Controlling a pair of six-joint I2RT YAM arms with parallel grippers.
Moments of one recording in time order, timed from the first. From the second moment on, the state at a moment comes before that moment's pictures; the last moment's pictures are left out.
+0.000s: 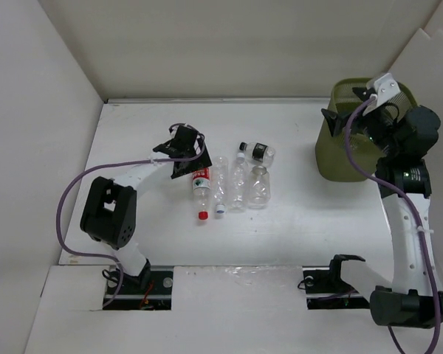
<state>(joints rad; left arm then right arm) -0.43 1.65 1.16 -0.44 -0.17 -0.67 -0.11 1.02 1.29 -0.13 -0.58 -0.24</state>
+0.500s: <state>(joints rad) -0.43 1.81 1.13 -0.36 -0.15 -0.68 0.06 1.00 1.21 -0.17 -0.52 -0.28</state>
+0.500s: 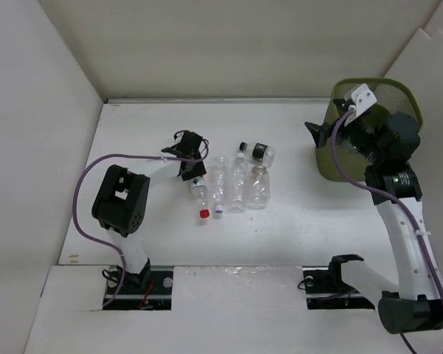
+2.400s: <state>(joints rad) -0.68 1.16 1.27 0.23 0.11 -0.28 0.66 1.56 1.25 0.79 -0.74 0.33</state>
